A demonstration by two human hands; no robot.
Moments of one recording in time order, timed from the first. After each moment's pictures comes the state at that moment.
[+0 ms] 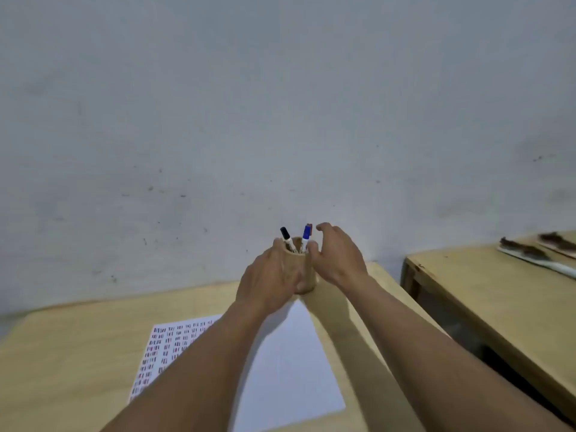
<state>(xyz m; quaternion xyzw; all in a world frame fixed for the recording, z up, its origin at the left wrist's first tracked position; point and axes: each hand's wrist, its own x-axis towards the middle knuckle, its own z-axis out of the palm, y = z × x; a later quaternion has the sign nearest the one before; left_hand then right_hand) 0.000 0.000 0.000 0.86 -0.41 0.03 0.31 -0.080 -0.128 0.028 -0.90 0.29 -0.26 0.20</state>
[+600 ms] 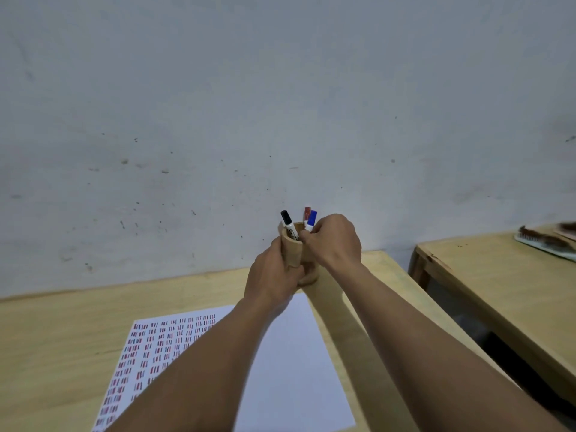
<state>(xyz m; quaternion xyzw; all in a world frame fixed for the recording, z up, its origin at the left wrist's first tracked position) 0.025 -0.035 -0.041 0.81 -0.33 -0.06 0.47 -0.028 -0.149 0.005 -0.85 0.39 -0.28 0.23</state>
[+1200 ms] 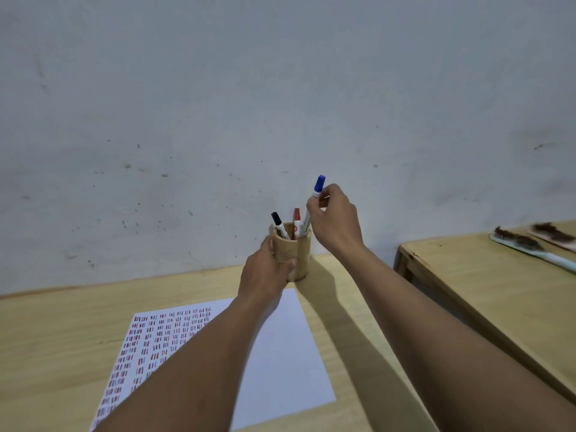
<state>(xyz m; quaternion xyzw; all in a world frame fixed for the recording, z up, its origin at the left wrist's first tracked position) 0.006 -0.023 -0.029 0.81 -0.34 -0.05 0.48 -0.071 -0.138 0.056 -0.80 0.28 -0.39 0.36</state>
